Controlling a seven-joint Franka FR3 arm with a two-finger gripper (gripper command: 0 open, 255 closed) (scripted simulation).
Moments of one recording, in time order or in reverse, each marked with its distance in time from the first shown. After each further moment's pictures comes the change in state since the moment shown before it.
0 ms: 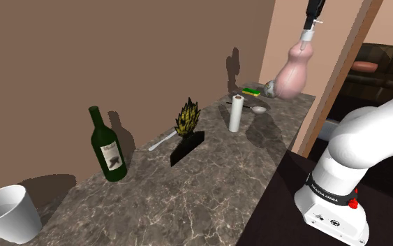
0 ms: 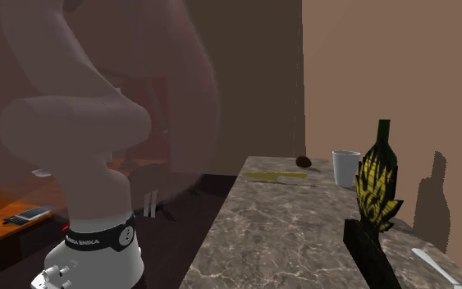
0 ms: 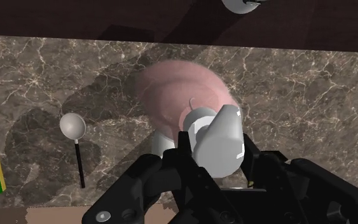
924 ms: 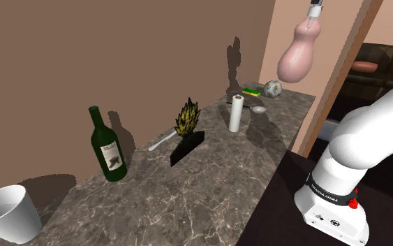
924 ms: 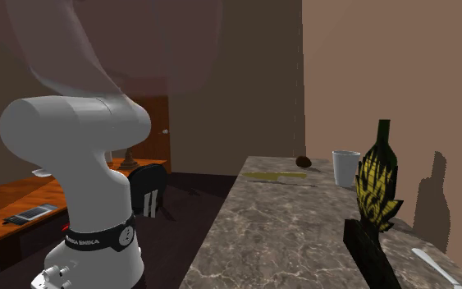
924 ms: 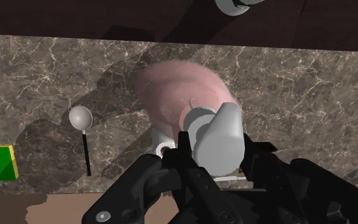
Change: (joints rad) arm 0.022 0.157 -0.022 0.343 0.028 -0.190 -0.031
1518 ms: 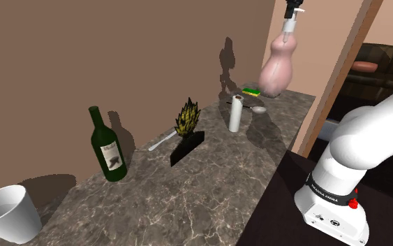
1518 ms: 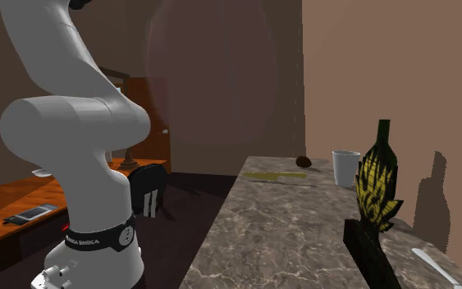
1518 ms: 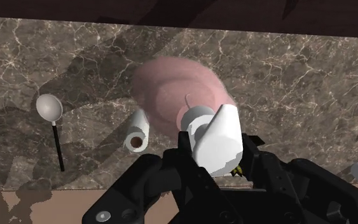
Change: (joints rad) arm 0.019 -0.076 0.158 -0.221 0.069 0.136 0.208
